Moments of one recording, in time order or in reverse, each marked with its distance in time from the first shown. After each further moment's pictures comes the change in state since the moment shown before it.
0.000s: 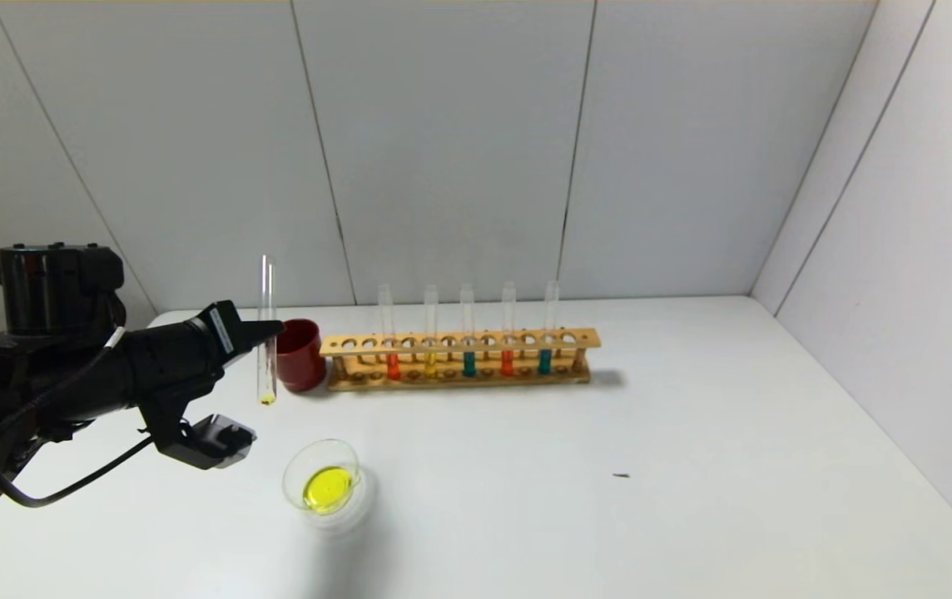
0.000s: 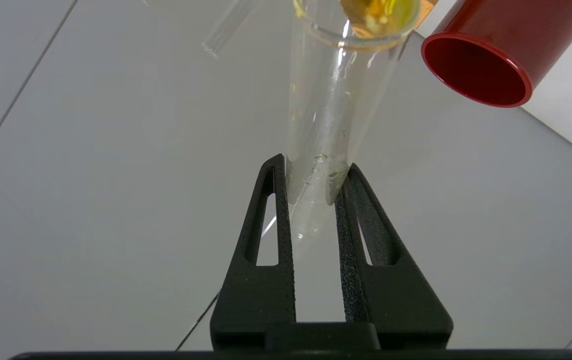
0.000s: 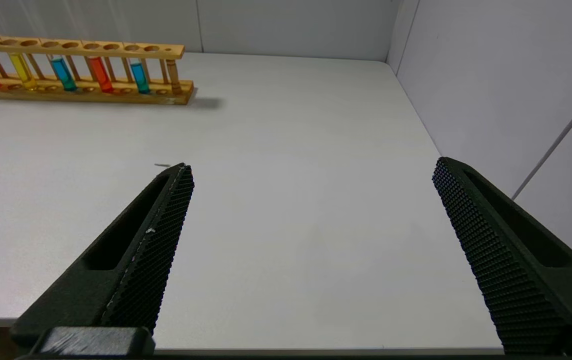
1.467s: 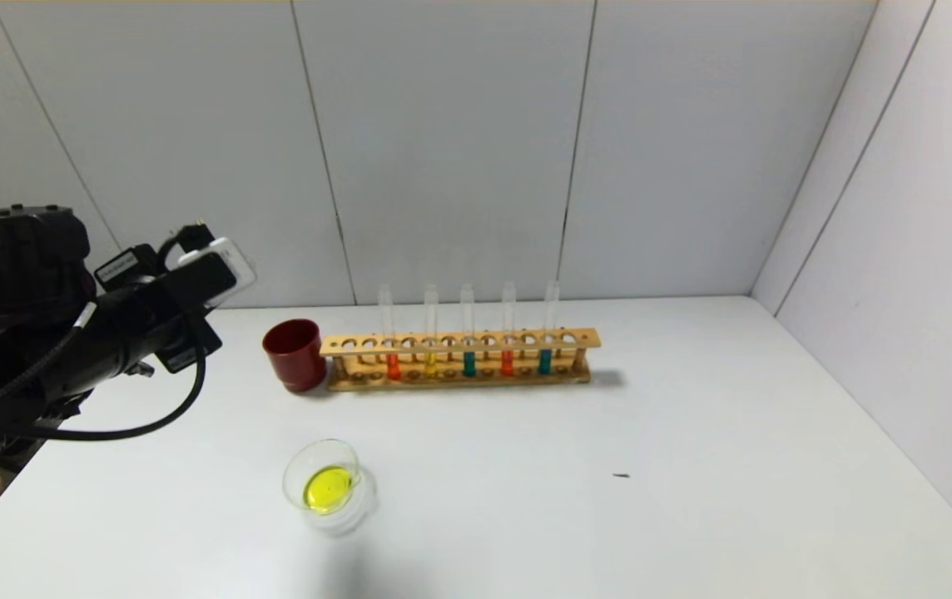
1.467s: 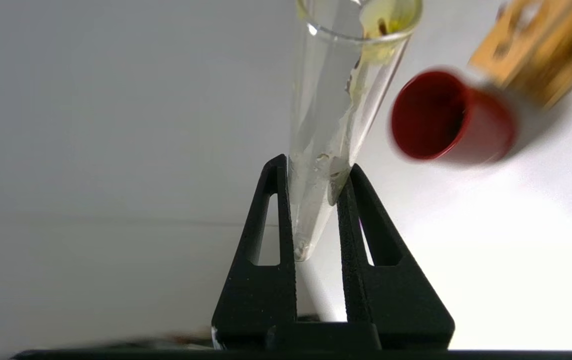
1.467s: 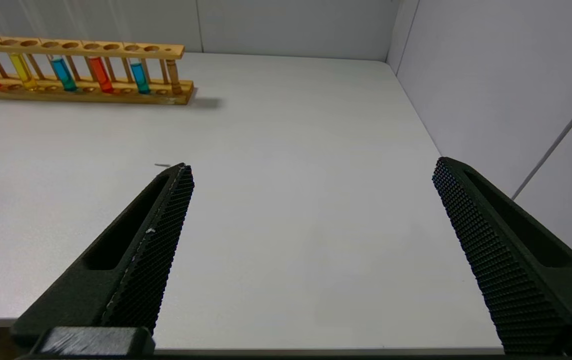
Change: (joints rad) left arm -0.040 -0.071 -0.041 -0.039 0.399 -1.559; right arm 0.000 0.000 0.000 0.000 0.000 0.000
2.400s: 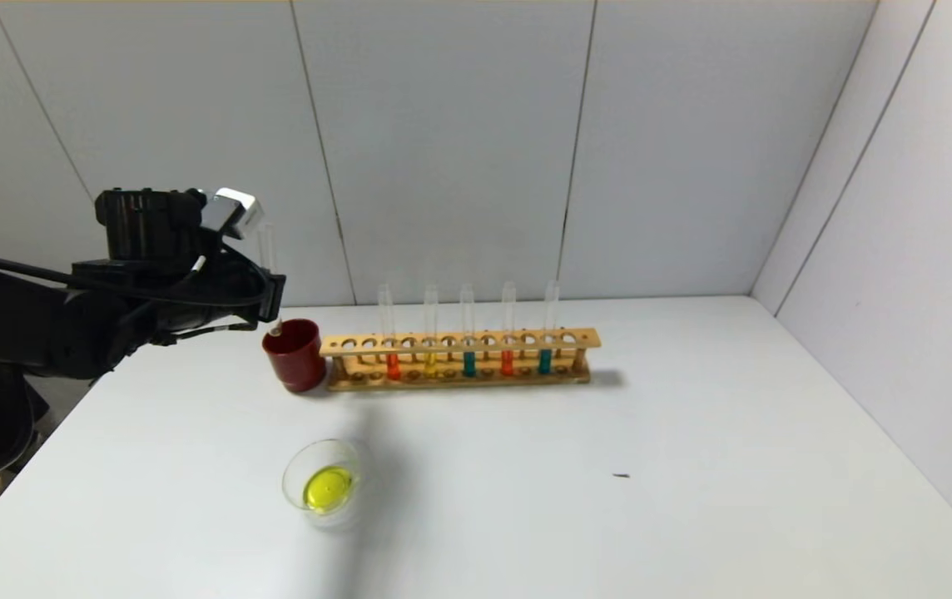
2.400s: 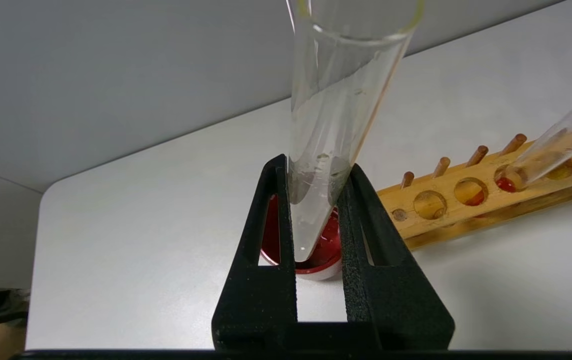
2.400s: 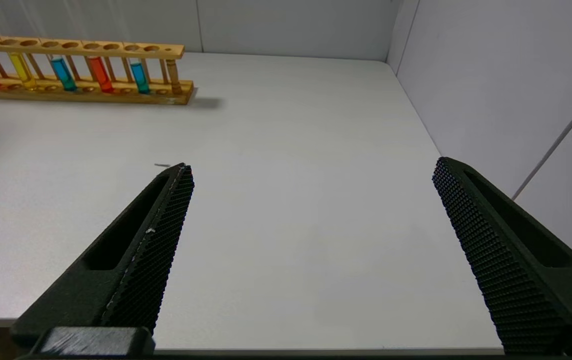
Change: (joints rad) left arm 0.027 0.321 -0.335 0.121 -0.097 -0.770; right arm 0.000 0.000 0.000 0.000 0.000 0.000
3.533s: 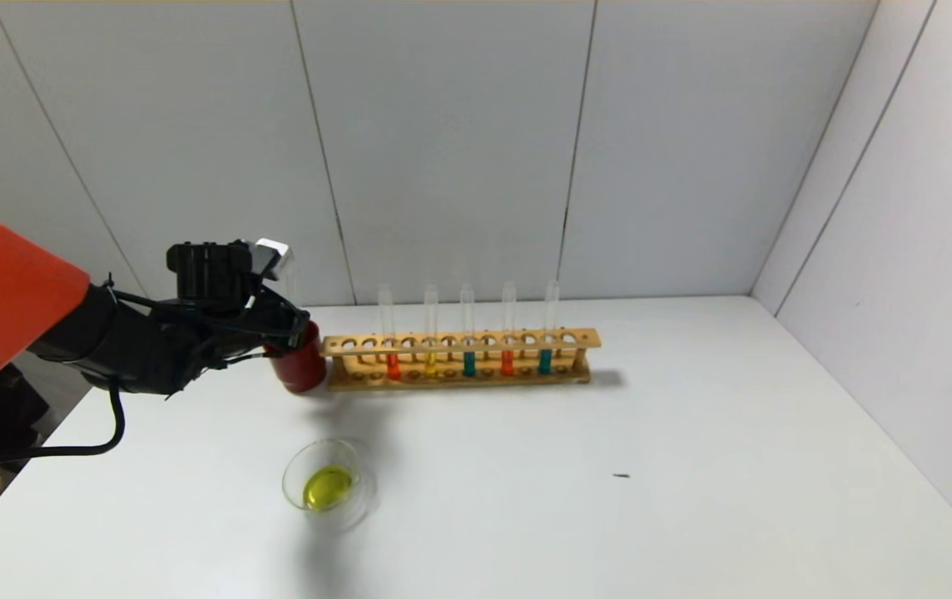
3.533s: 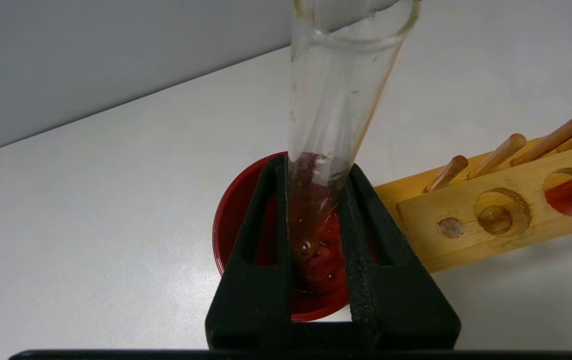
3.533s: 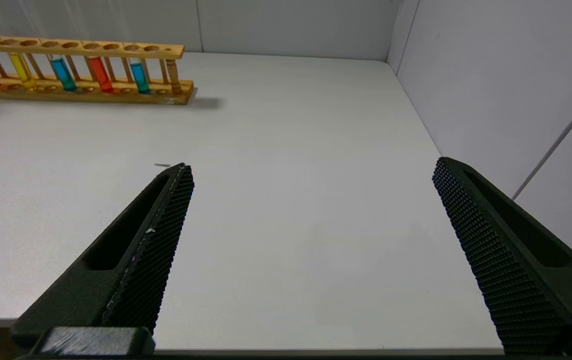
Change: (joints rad) left arm 0.012 0.243 -0.049 -0.115 -0.010 -0.020; right arm 0.000 0.000 0.000 0.000 0.000 0.000
